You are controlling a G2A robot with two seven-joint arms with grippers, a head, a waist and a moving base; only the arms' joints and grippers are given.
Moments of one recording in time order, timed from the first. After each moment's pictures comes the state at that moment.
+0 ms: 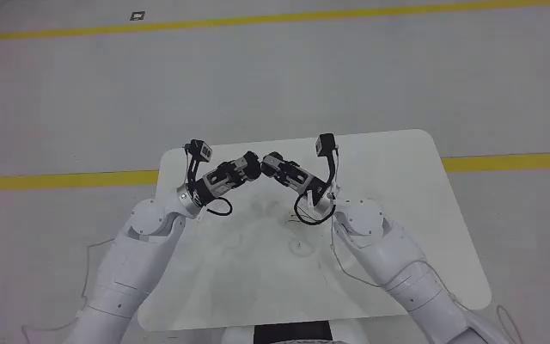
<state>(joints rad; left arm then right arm) 1.29 -1.08 -1.22 -1.53 -0.55 -0.30 -0.78 -1.23 -1.31 0.98 -1.52 0.23 -0.25 0.40</state>
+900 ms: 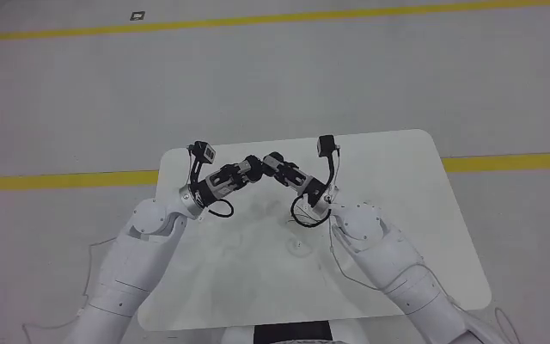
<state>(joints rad) 1.28 -1.08 -1.20 -1.52 -0.55 -0.28 -0.80 -1.25 -1.32 0.98 -1.53 0.10 -0.27 0.34</state>
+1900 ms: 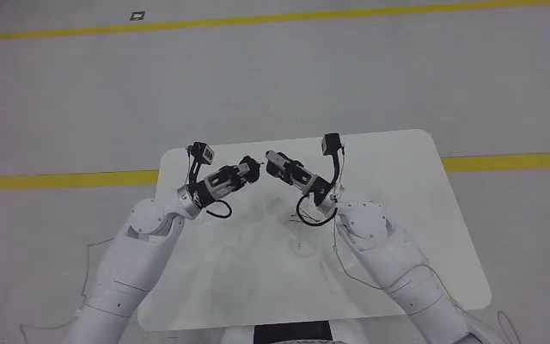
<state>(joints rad) 1.28 -1.07 -1.22 -1.52 -0.56 -0.28 -0.83 -1.27 -1.32 1.04 -1.54 0.12 -0.28 0.40</state>
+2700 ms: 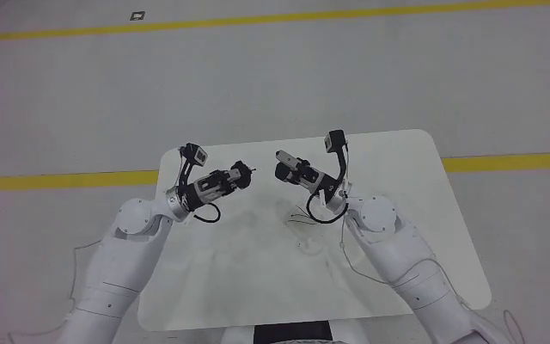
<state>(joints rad) 1.31 -1.05 -1.29 -1.49 -0.59 -0.30 -0.98 -1.25 -1.31 1.08 -1.52 0.19 -0.29 0.54</state>
